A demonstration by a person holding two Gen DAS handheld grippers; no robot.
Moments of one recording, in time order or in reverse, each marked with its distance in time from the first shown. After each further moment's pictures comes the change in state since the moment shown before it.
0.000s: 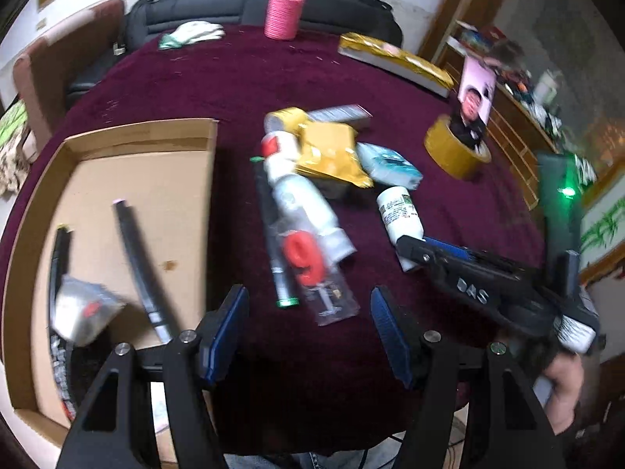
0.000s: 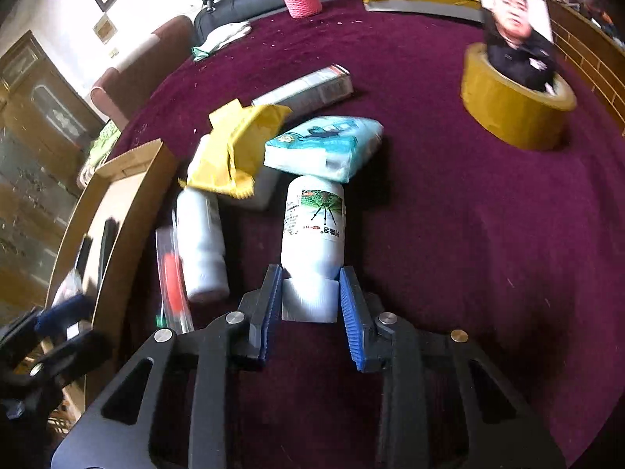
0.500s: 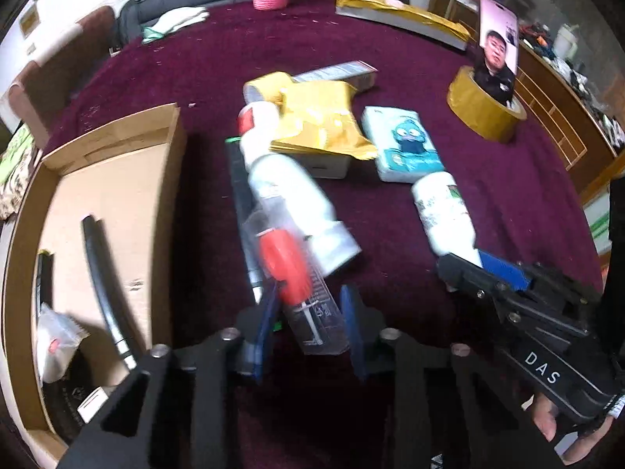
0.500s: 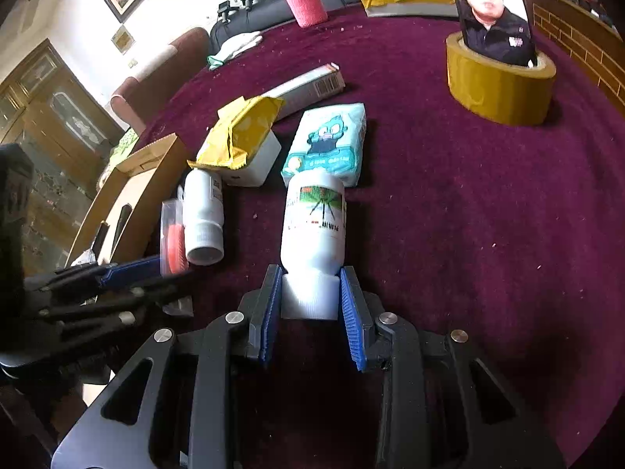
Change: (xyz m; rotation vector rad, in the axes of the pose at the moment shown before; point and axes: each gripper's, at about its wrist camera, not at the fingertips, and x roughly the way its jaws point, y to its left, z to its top) left arm 0.045 -0.017 0.012 0.043 0.097 0.132; right arm -0.007 -0.021 -0.024 -0.005 -0.046 0.084
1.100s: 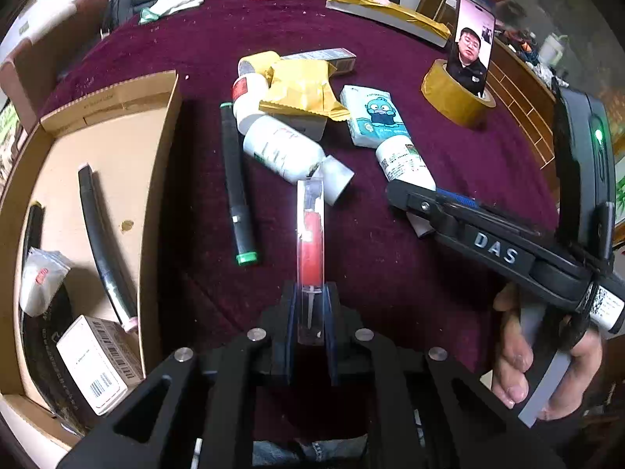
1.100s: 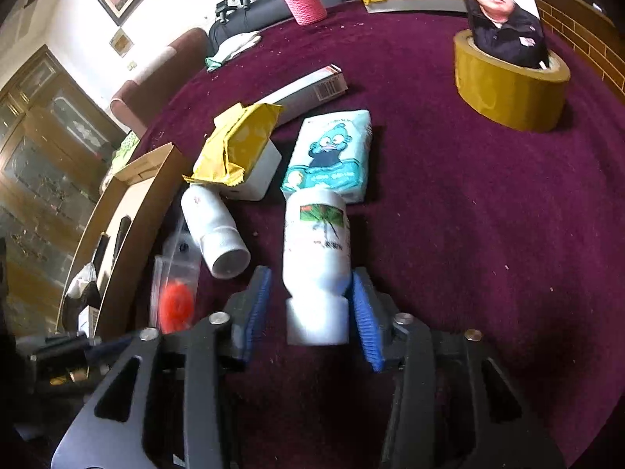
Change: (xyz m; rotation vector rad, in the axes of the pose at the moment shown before) left arm -0.018 -0.003 -0.032 -0.008 0.024 -0.100; right arm 0.009 0.001 0.012 0.013 0.006 0.006
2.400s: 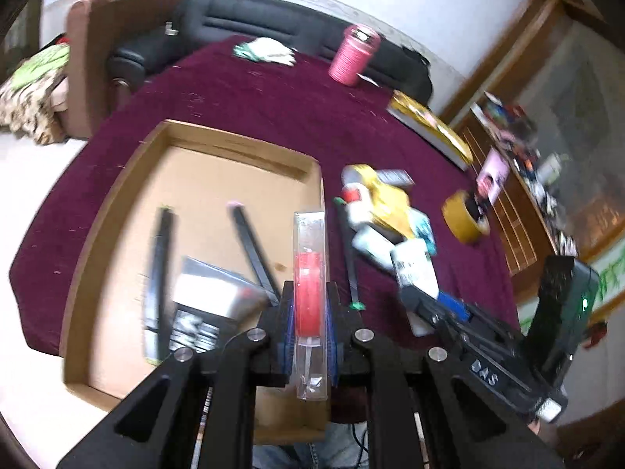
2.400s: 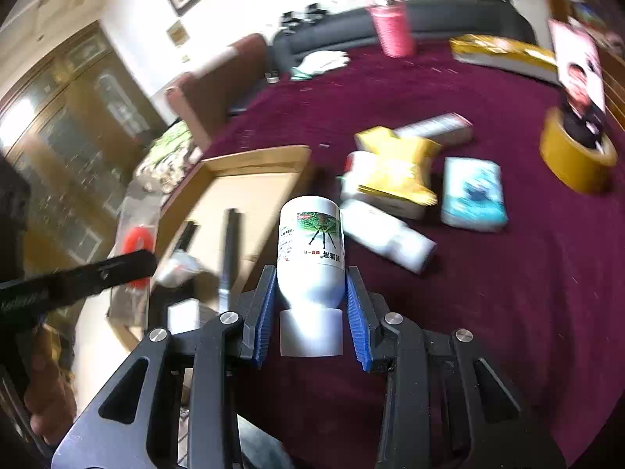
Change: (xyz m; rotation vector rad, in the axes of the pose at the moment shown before) left arm -0.103 0.142 -0.008 -0.288 -0.245 -0.099; right arm -0.031 0.127 -0.019 -0.170 -0.083 0.106
